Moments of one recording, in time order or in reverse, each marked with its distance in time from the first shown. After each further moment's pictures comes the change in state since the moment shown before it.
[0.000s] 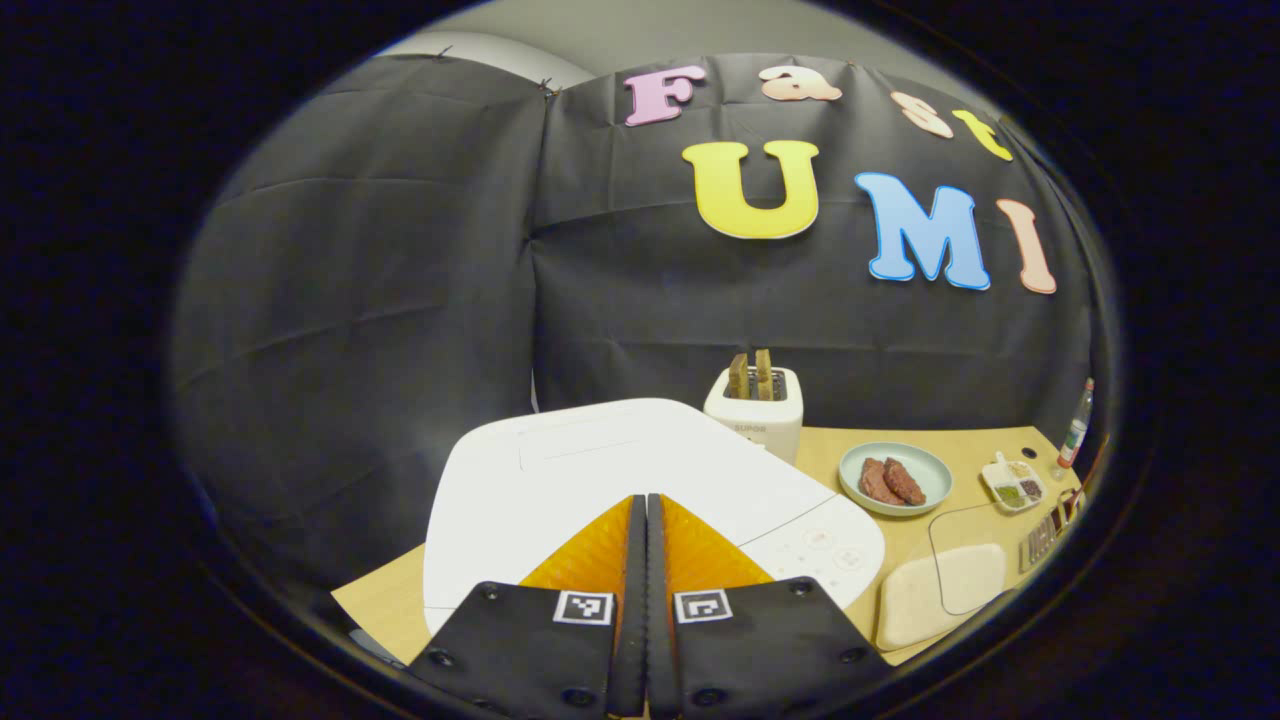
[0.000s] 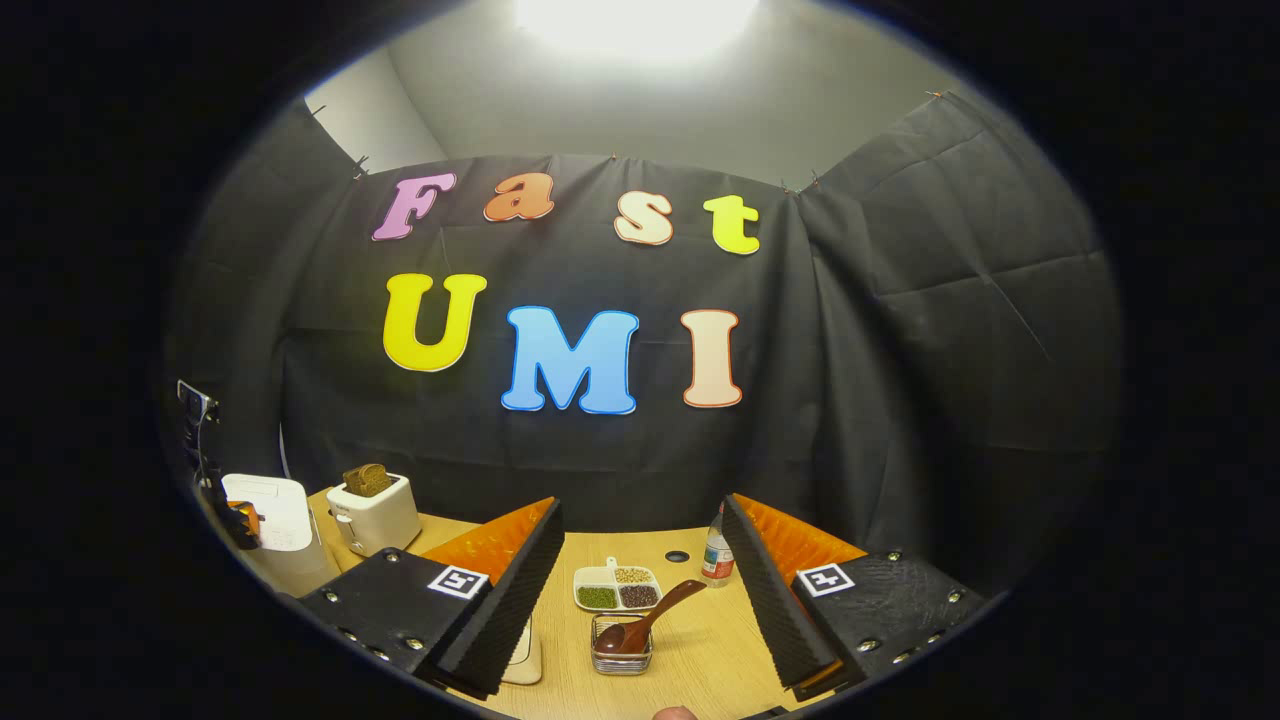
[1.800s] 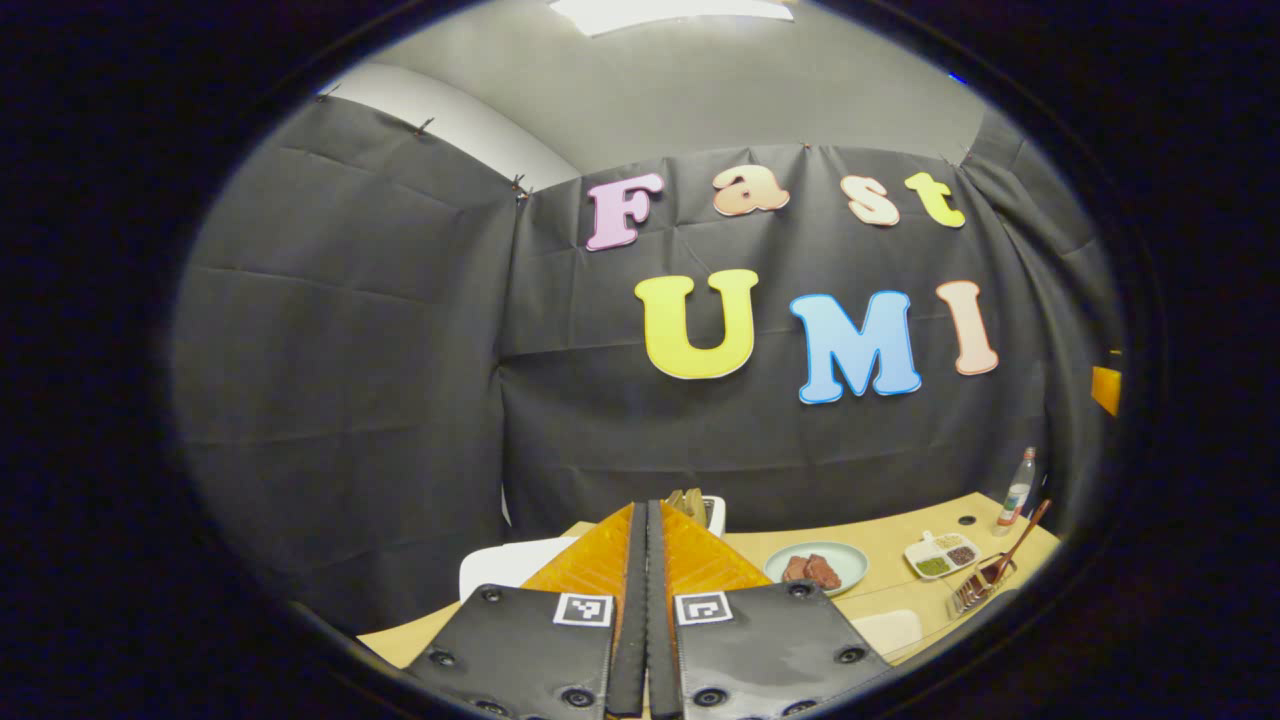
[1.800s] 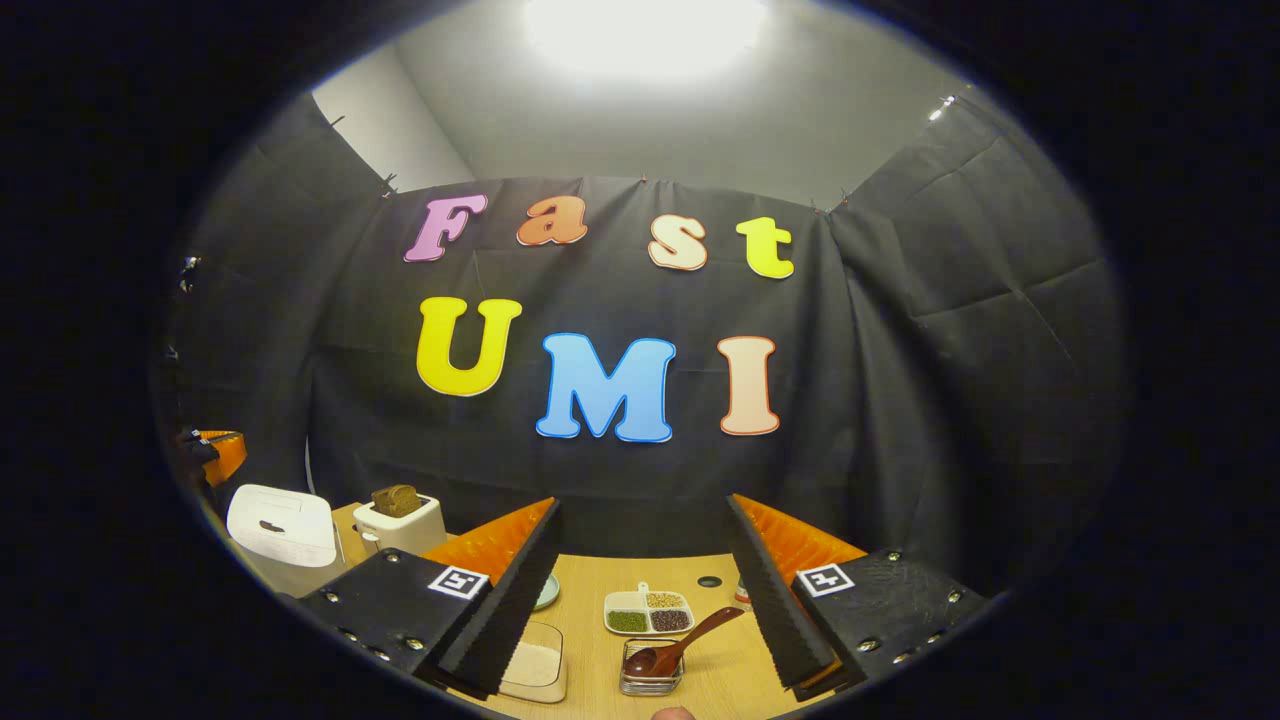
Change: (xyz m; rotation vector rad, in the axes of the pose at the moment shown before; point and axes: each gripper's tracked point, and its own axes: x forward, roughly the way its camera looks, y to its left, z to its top) left arm -0.110 -0.046 0.141 0.029 -0.305 -0.094; right arm 0.012 0.030 0.024 -0.014 -0.072 0.092
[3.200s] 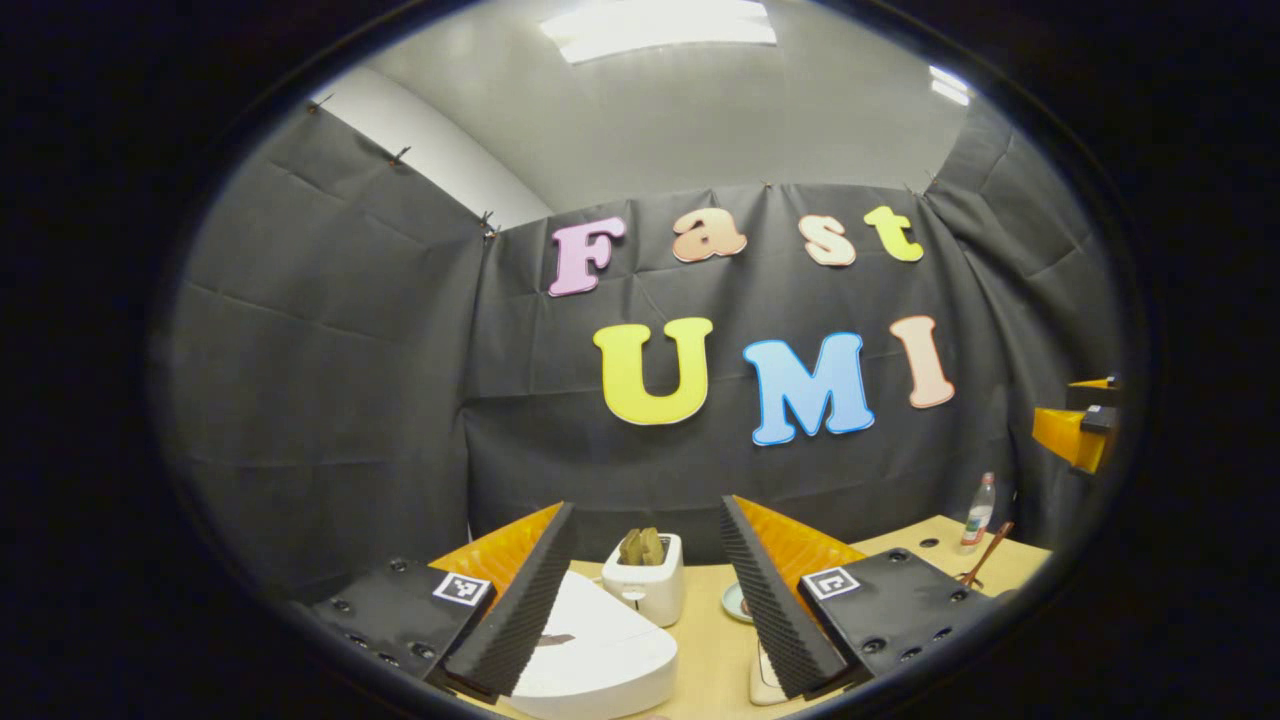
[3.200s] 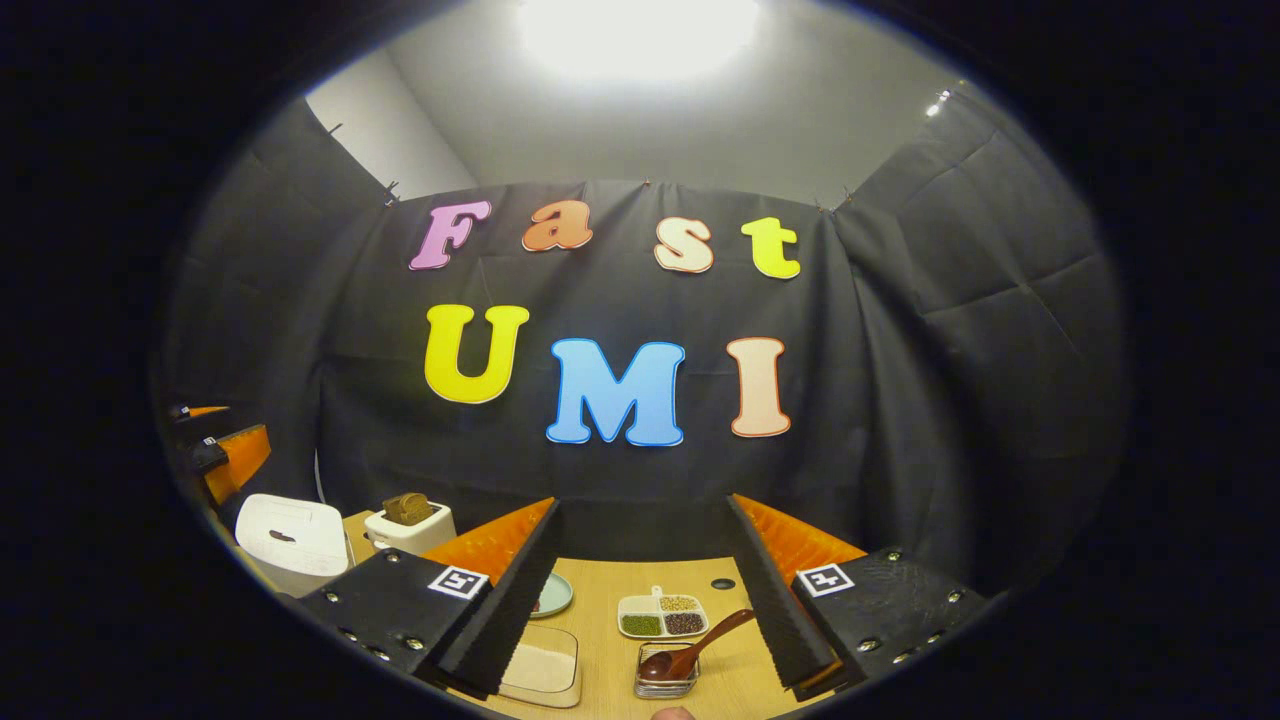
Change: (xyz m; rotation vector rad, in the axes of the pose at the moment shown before) left arm -0.040 -0.049 0.060 -0.002 -0.138 -0.112; right arm 0.005 0.009 0.002 0.026 -0.009 0.030
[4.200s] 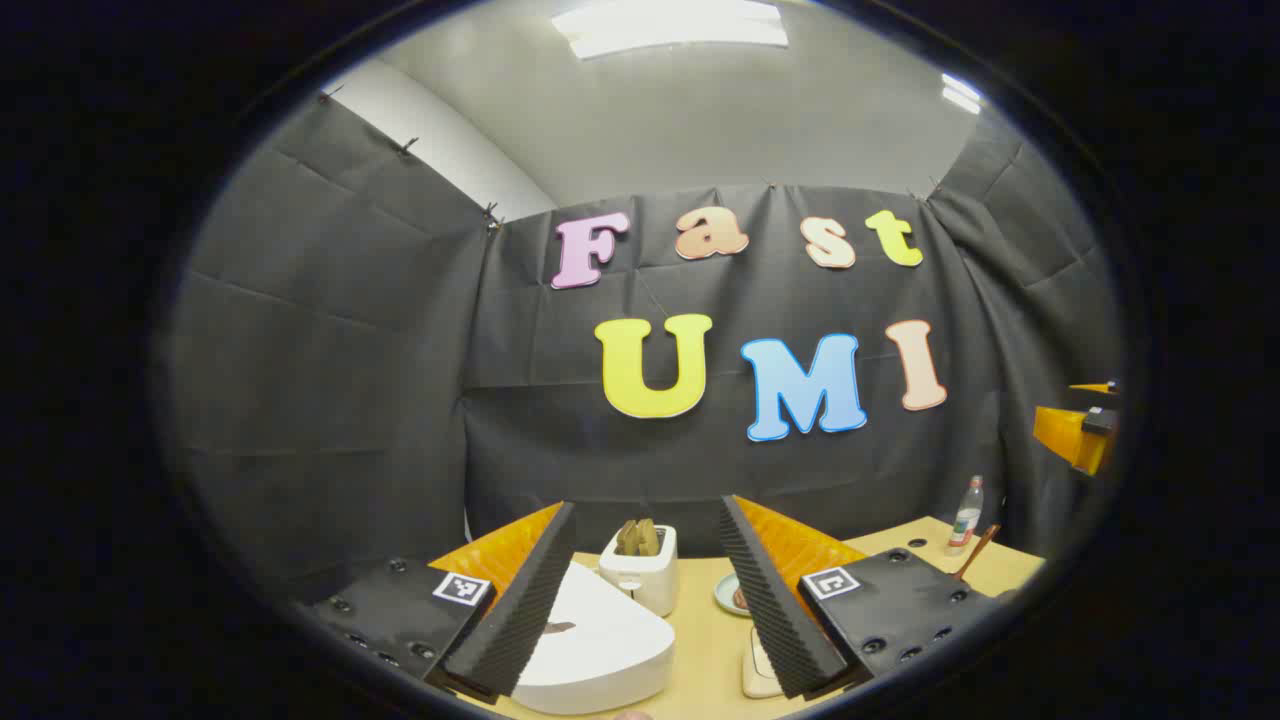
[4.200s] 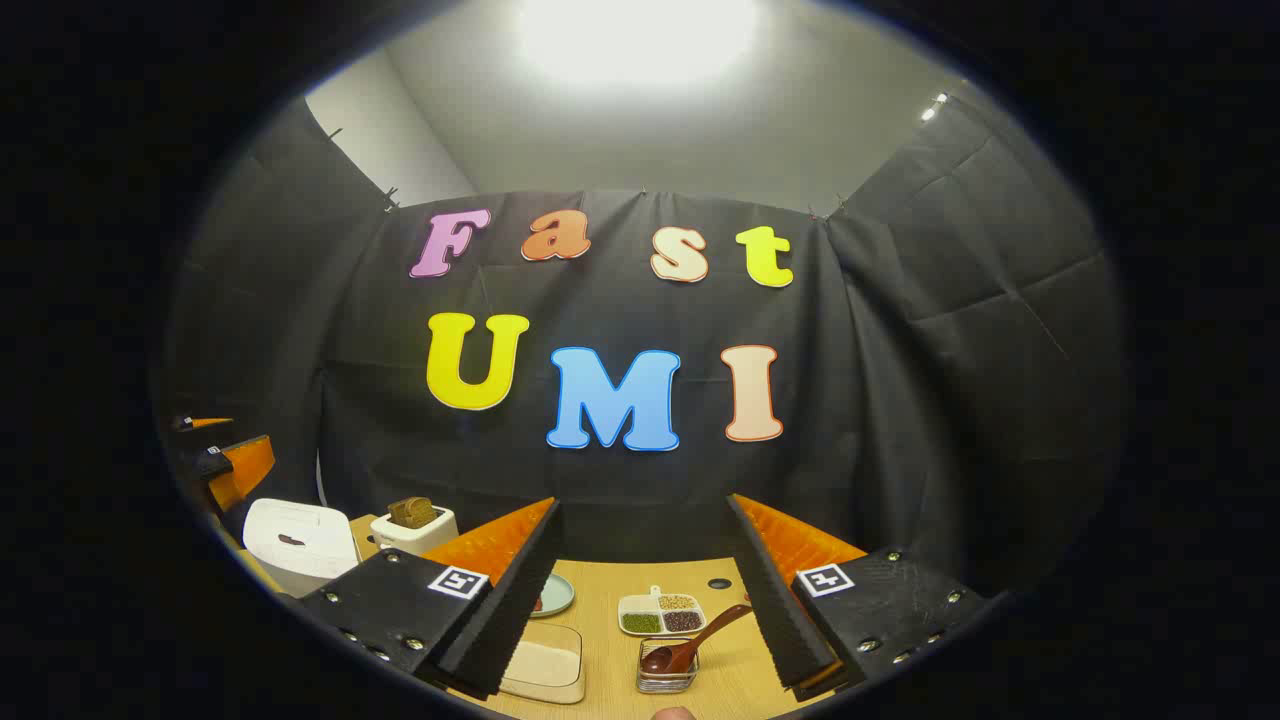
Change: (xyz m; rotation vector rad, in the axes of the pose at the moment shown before) left arm -0.017 0.007 0.001 -0.023 0.021 -0.014; right arm -0.022 0.004 0.007 0.006 -0.014 -0.015
